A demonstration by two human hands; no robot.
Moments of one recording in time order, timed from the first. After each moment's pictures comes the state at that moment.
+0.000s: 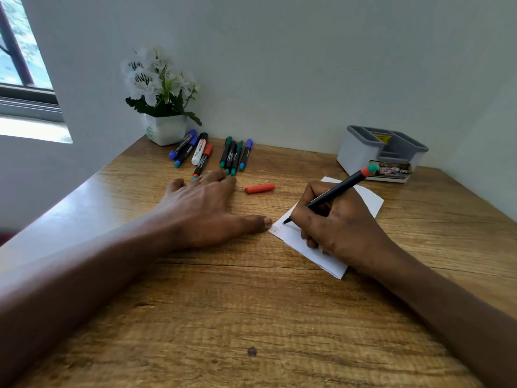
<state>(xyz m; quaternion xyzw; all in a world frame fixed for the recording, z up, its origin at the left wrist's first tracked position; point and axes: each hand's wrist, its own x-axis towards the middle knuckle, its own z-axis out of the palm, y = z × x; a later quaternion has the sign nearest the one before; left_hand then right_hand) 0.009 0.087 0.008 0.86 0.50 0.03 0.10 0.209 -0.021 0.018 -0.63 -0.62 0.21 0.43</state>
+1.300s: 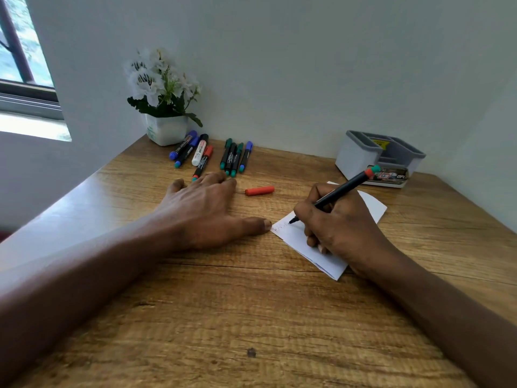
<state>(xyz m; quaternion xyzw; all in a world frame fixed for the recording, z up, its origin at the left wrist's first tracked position) 0.009 0.086 0.006 0.86 0.50 0.04 0.09 0.214 -0.015 0.015 -0.66 -0.56 0.22 0.45</state>
